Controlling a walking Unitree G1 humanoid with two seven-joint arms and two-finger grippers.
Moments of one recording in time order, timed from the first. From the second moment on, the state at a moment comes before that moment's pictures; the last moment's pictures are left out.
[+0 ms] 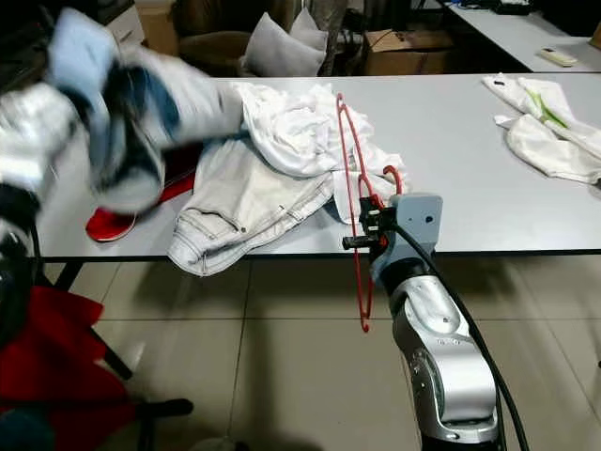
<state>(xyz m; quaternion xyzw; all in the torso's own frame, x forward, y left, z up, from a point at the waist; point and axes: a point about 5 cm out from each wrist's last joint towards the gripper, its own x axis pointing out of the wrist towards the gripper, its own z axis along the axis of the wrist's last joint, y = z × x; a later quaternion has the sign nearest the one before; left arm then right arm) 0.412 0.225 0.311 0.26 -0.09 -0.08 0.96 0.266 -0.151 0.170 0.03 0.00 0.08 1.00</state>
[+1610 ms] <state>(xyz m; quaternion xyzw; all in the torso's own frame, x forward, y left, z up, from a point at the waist) 0.377 0.184 0.205 0.40 0.07 -0.27 0.87 0.269 -0.155 0.175 0.03 -0.03 0.08 1.00</state>
